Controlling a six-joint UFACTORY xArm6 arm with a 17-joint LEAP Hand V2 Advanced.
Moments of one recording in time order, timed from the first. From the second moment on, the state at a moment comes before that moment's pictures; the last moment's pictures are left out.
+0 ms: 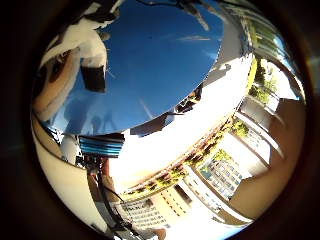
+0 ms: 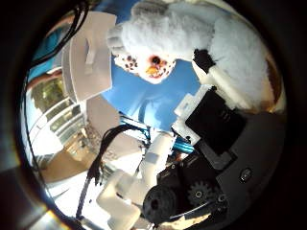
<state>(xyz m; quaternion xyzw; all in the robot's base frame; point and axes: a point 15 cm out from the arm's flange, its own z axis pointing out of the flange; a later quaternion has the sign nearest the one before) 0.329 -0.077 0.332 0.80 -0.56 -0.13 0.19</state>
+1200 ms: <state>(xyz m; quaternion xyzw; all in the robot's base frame) 0.476 0.315 0.334 0.87 -0.49 -0.07 -0.09</state>
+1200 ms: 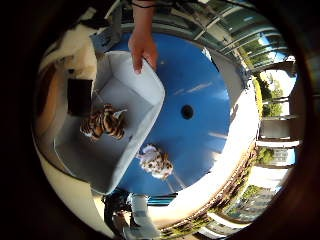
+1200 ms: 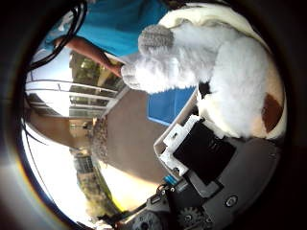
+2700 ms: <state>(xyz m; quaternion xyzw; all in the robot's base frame) 0.369 0.035 0.304 0.85 -0.50 -0.14 0.03</state>
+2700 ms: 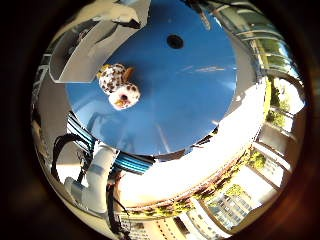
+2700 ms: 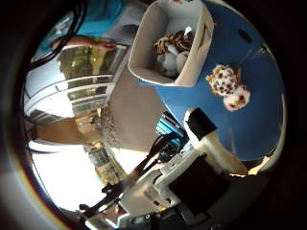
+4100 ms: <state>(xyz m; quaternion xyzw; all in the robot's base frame) 0.358 0.015 0.199 0.81 -0.57 -0.11 0.14</state>
